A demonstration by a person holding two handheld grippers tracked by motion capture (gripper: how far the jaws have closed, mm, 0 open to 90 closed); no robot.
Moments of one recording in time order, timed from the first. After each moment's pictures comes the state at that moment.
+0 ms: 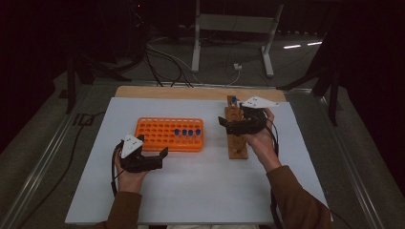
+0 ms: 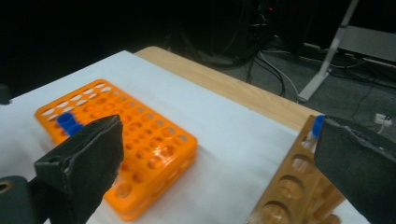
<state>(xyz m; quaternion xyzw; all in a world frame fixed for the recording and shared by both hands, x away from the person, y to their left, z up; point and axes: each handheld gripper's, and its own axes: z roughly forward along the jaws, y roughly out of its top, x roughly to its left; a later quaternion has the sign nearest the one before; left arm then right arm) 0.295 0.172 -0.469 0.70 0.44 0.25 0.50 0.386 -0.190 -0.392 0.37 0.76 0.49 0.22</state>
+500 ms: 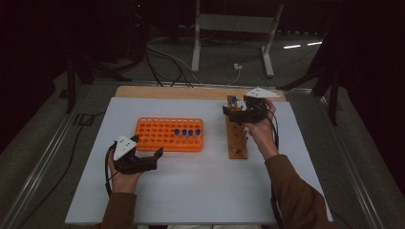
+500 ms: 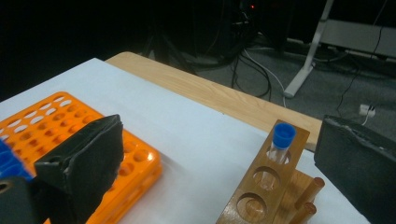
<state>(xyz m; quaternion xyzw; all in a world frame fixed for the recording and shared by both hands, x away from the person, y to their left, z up) 0.287 0.186 -0.464 0.70 0.44 0.26 0.51 0.427 -0.202 -0.401 0.40 0.74 0.48 0.23</state>
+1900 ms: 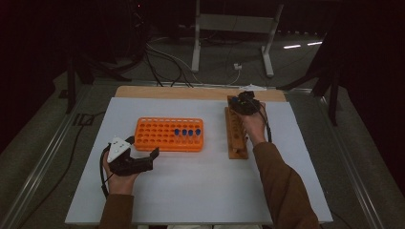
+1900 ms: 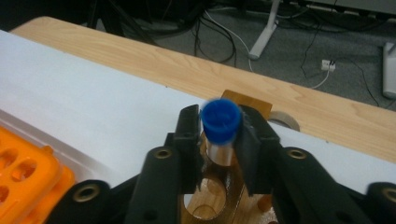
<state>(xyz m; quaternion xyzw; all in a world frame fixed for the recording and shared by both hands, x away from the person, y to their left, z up) 0.281 0.194 -0.462 0.68 0.45 0.25 0.52 0.493 -0.199 -0.449 0.48 0.74 0.40 0.24</state>
